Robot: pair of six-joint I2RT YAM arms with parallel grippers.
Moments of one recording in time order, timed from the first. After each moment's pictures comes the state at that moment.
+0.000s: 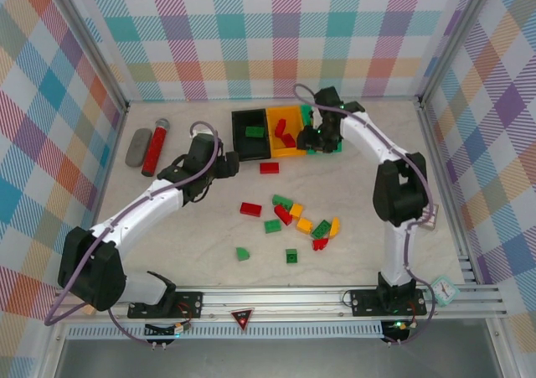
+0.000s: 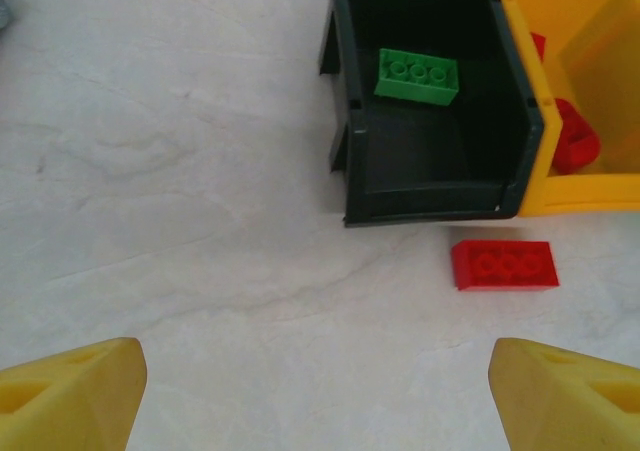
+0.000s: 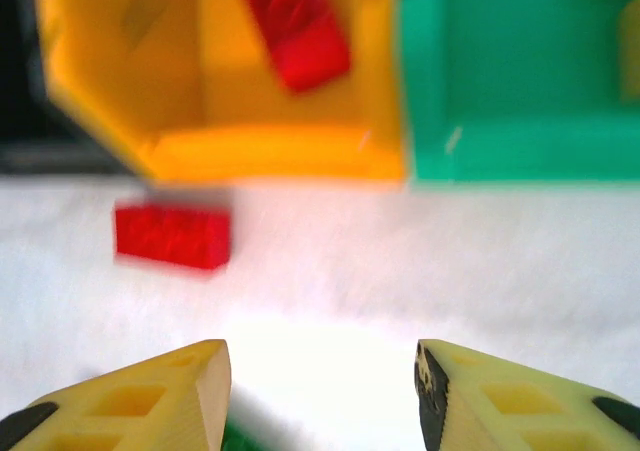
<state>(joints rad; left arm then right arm) -0.46 1.36 0.99 -0.36 -0.27 -0.42 0.38 2.00 1.74 -0.92 -0.25 0.33</state>
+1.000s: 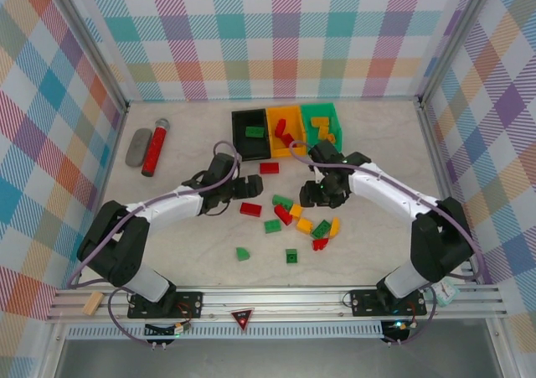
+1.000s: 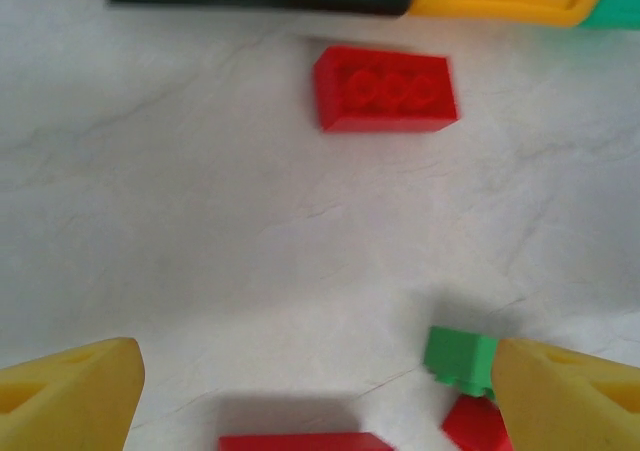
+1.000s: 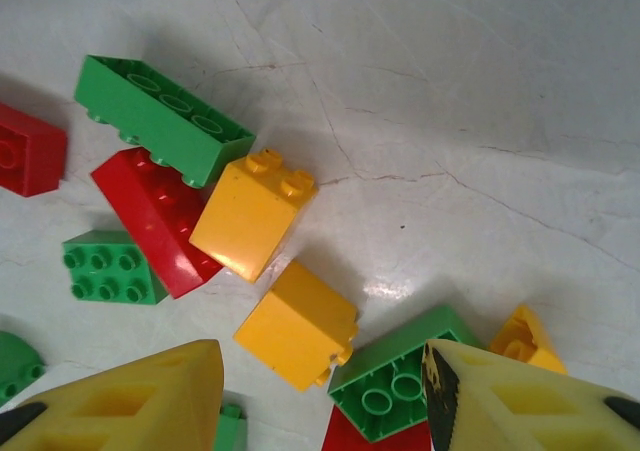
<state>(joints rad) -0.54 1.52 0.81 -0.11 0.02 -0.58 0.58 1.55 1.13 -0.87 -0.14 0.44</state>
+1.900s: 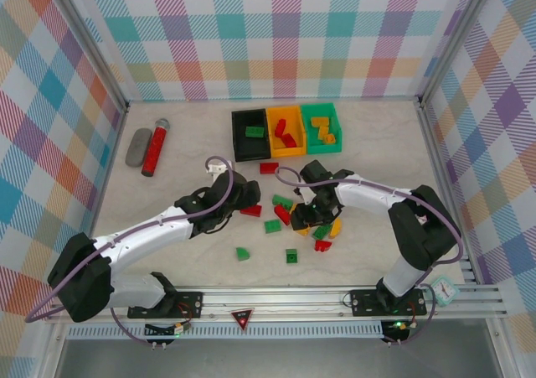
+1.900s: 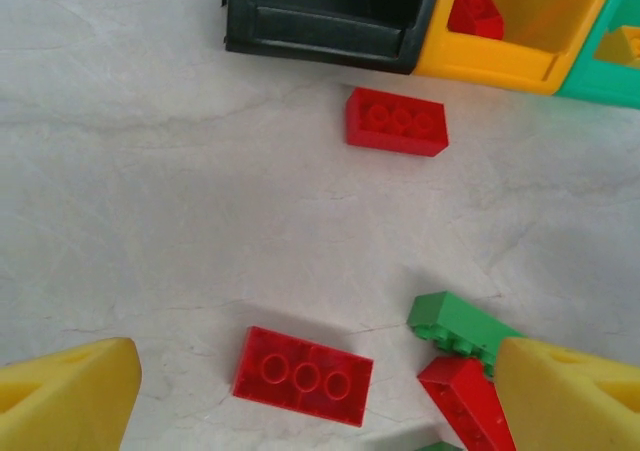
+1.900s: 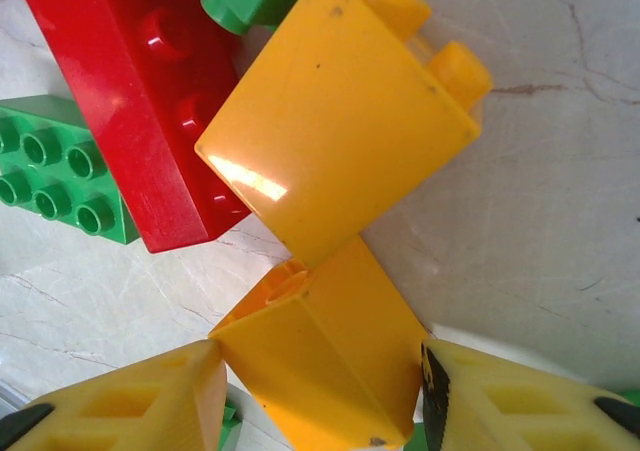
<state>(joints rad) -0.77 1.26 0.79 -0.33 -0.37 -0.78 0.64 1.65 0.97 -0.70 -0.33 0.31</state>
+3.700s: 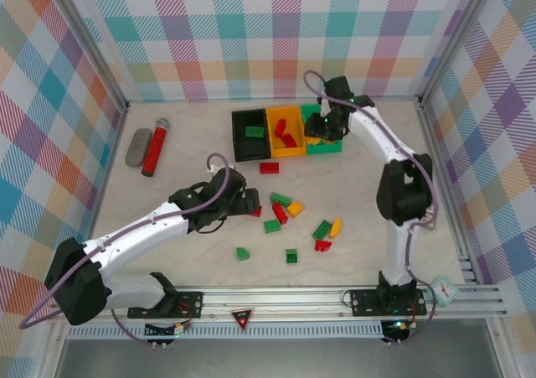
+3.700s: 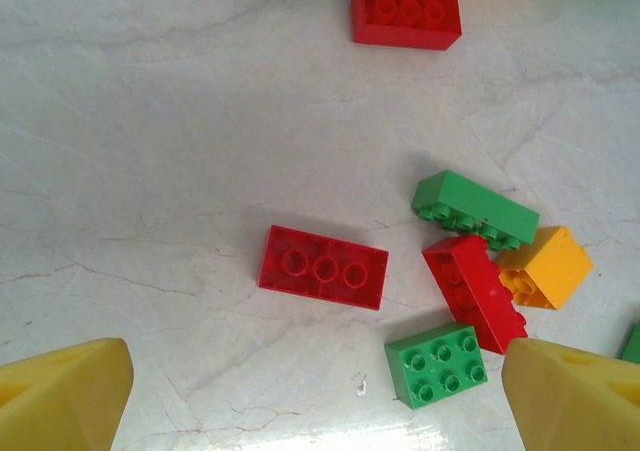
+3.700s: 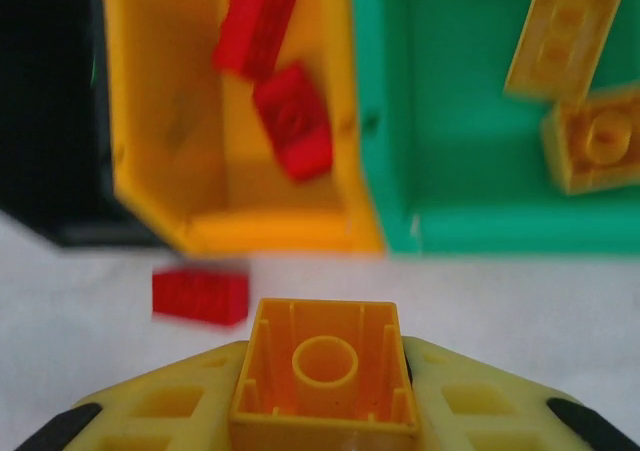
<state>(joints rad) -0.77 1.24 0.90 -0.60 -0.24 -0.75 0.30 2.09 1.92 -0.89 -0.24 0.36</state>
